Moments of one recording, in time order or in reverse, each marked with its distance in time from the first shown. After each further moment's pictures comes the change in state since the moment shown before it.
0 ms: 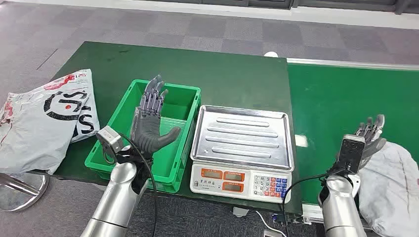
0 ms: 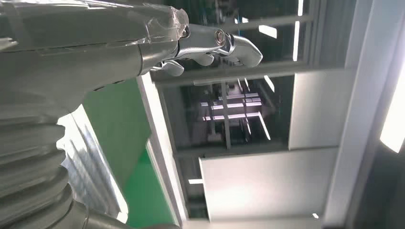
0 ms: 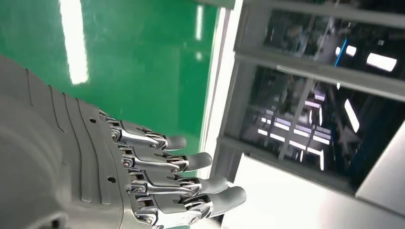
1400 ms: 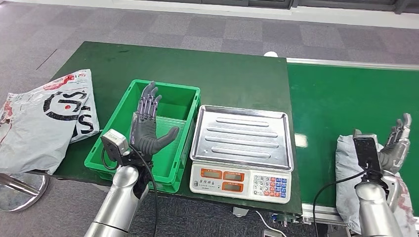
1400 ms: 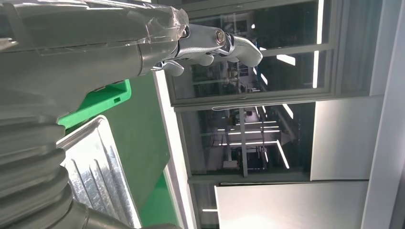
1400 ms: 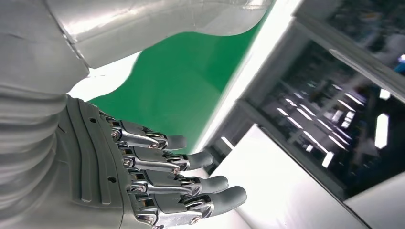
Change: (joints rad) left arm 0.025 -0.005 0.013 0.037 -0.023 0.134 0.000; right arm 0.053 -0.232 0.004 0.006 0.293 0.003 0.253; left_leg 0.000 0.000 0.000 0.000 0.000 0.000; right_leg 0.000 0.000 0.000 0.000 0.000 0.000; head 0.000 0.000
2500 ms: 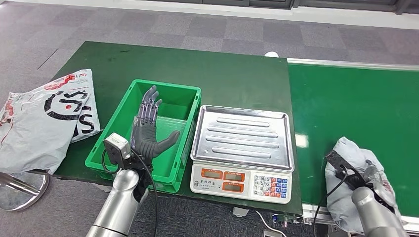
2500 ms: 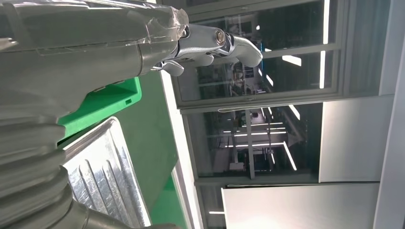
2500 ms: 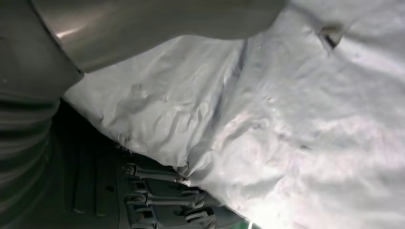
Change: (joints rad) left arm 0.023 0.005 0.000 -0.002 -0.021 0.016 0.000; right arm -0.117 -0.045 -0.015 0.371 0.580 0.591 0.676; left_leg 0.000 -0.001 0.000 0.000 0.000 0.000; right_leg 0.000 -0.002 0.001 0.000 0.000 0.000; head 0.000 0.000
